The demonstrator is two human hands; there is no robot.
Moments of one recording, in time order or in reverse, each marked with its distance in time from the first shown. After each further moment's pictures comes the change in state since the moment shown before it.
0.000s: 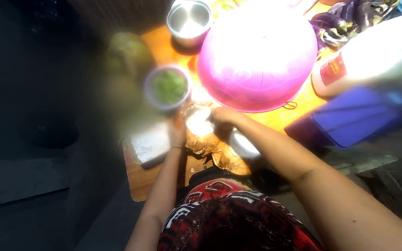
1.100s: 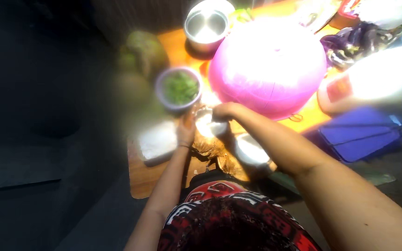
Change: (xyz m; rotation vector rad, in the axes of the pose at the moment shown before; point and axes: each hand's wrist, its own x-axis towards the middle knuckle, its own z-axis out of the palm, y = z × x) left_hand 0.001 0.003 -0.006 0.019 -0.072 -0.006; right_hand 0.005 -0.056 -0.052 -0.213 -0.199 0.104
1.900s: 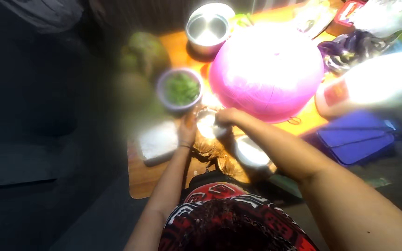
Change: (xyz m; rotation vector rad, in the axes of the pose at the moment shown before) left_hand 0.002 0.002 -0.001 -0.025 -0.026 -0.009; right_hand -0.001 0.003 0.015 -0.028 0.026 0.035
